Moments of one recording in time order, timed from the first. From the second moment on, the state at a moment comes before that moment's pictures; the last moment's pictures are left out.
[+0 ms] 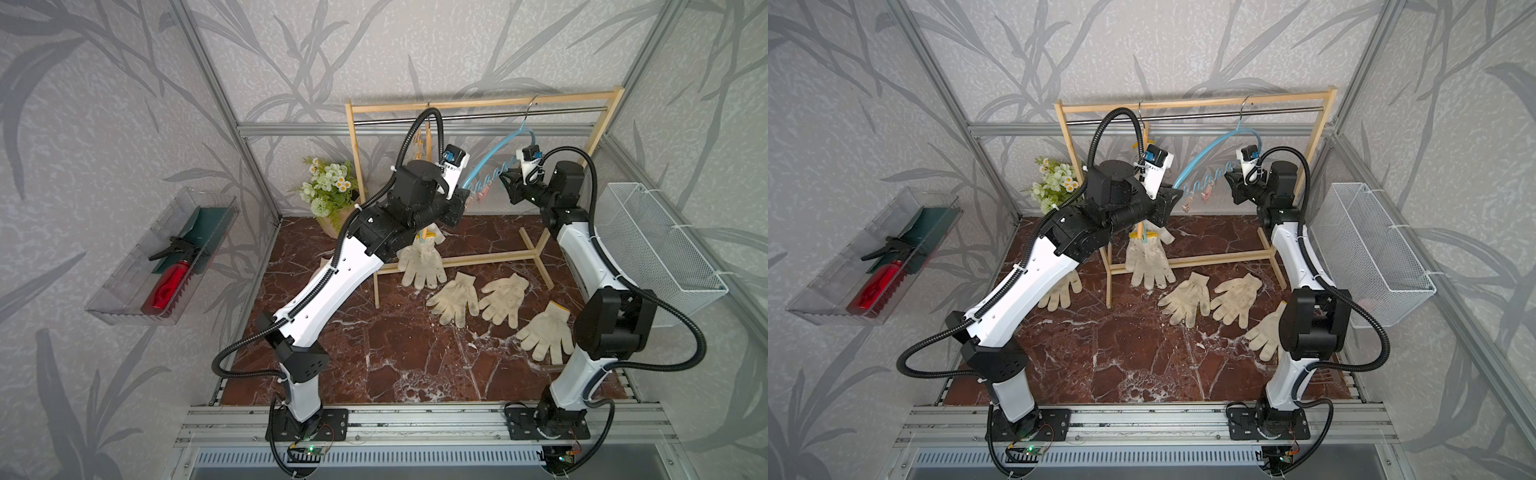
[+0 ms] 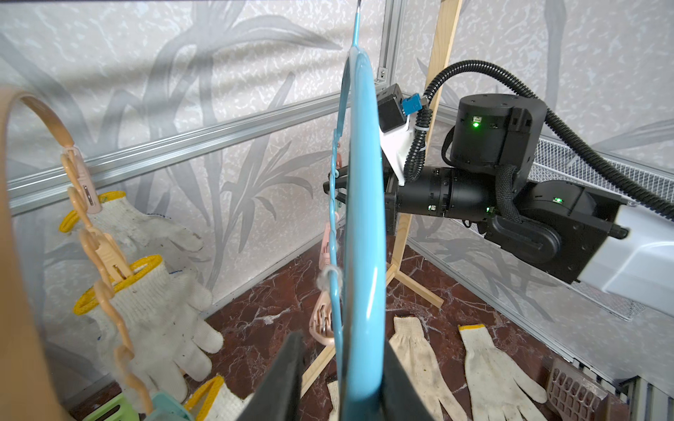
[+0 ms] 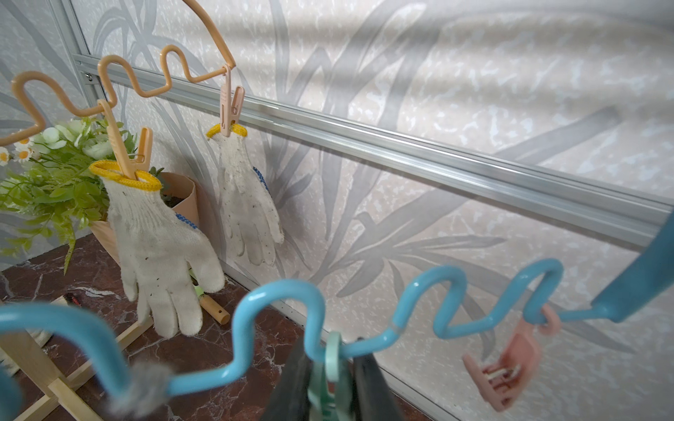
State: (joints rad) left arm -0.79 1.82 2.24 -0.65 -0.07 -0.04; right arm -0.02 1.82 1.71 -0.01 -0.56 -0.16
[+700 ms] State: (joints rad) left arm -0.87 1.38 1.65 -0.61 -0.19 -0.09; right arm -0.01 1.82 1.69 0.03 -0.55 -0.12
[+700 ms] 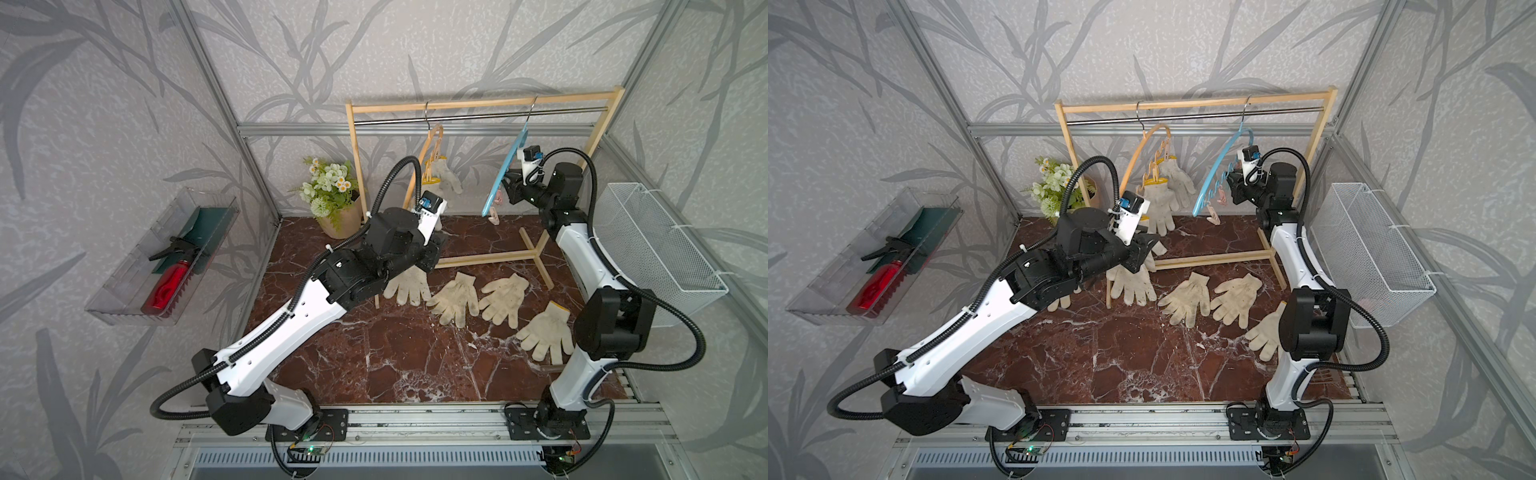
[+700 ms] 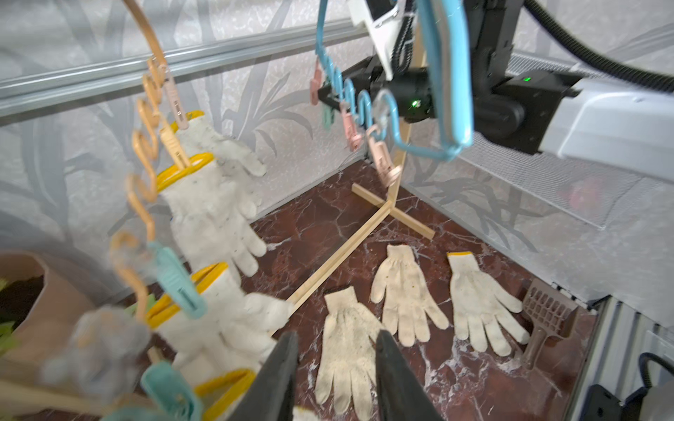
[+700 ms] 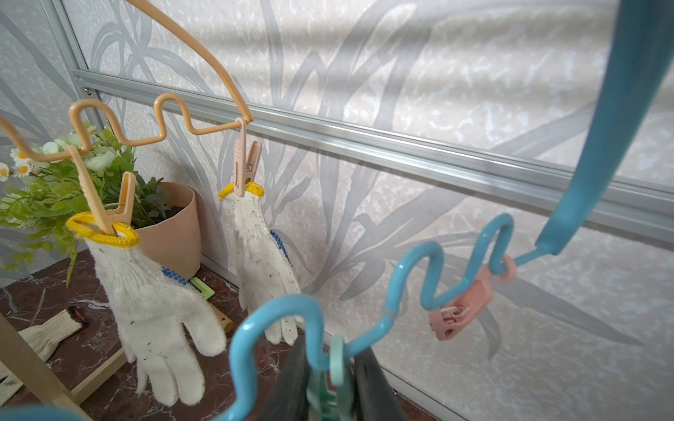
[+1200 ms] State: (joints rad) left arm -0.44 1.03 1.26 -0.71 -0.28 -0.26; right arm -0.01 1.81 1.69 0.03 -0.54 -0.10
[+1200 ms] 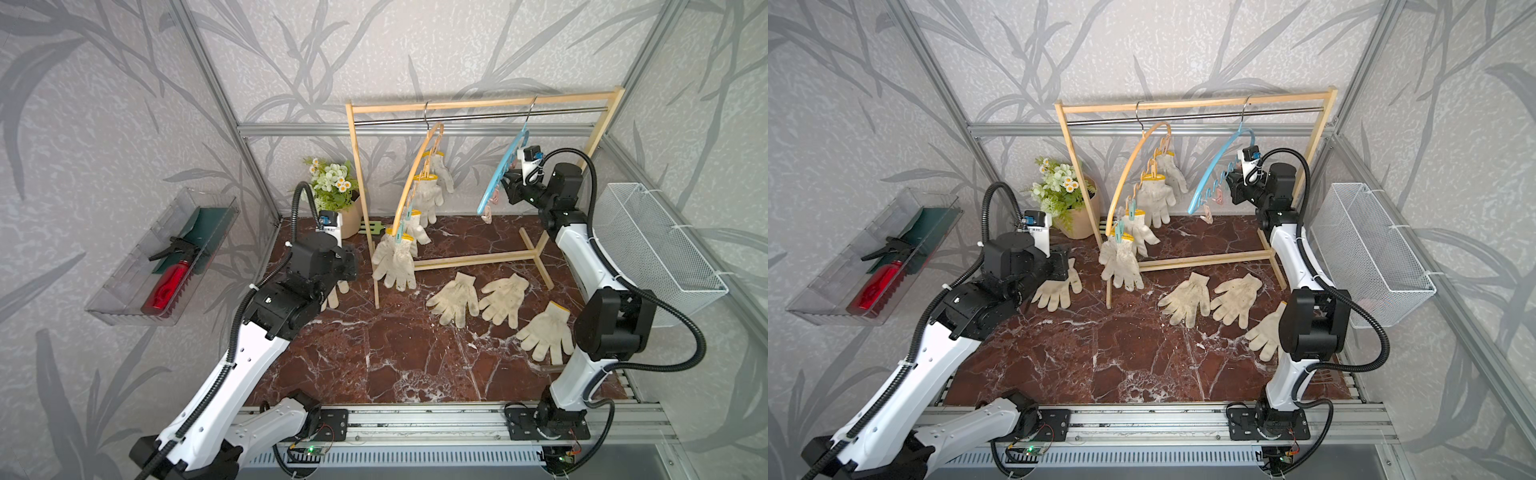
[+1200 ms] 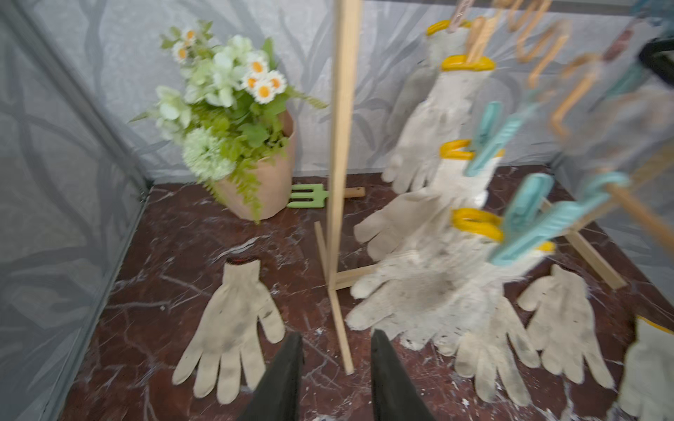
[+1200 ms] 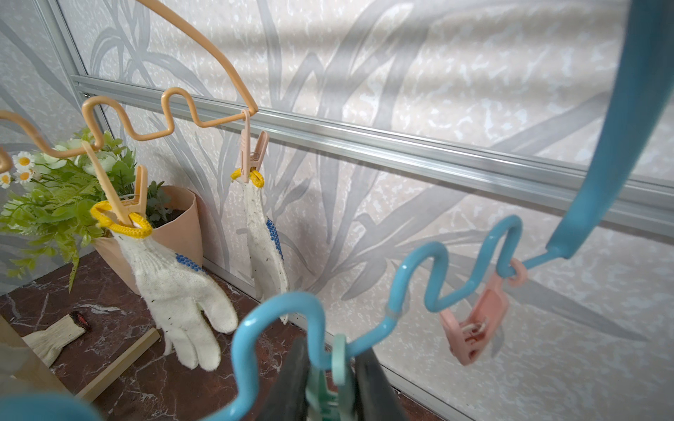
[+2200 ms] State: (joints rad) left arm 0.04 1.98 1.42 -0.65 -0.10 -0.25; right arm 0.01 1.81 1.68 0.05 -0.54 -0.08
